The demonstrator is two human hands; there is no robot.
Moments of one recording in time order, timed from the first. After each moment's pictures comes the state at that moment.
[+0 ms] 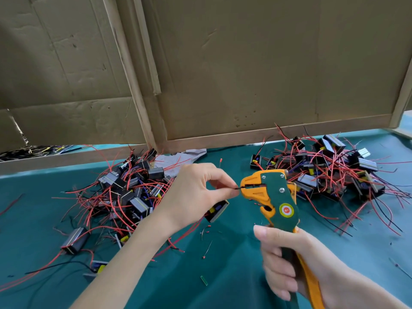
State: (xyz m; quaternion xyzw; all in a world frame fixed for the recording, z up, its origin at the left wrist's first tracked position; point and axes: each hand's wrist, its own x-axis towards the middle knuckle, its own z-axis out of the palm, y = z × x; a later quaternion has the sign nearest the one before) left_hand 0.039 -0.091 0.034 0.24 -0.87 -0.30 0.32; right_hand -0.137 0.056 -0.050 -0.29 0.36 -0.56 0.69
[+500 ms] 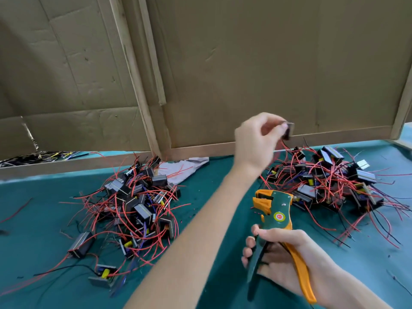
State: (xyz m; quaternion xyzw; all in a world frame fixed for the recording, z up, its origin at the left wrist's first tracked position) left_hand -0.091 -0.097 0.073 0.22 -0.77 -0.36 0.48; right_hand -0.111 0.030 -0.035 -0.12 0.32 -0.59 0.73
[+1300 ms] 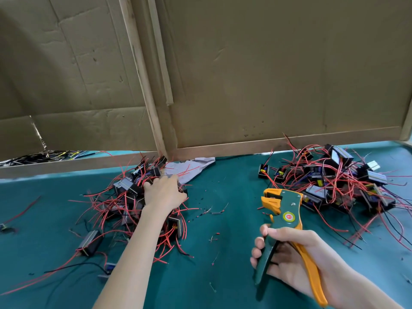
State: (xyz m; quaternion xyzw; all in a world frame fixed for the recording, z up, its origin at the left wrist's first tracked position) left_hand 0.068 -0.209 -0.022 0.58 -0.81 0.04 0.02; right_hand -0.110 0.026 -0.037 -0.13 0.34 -0.59 0.72
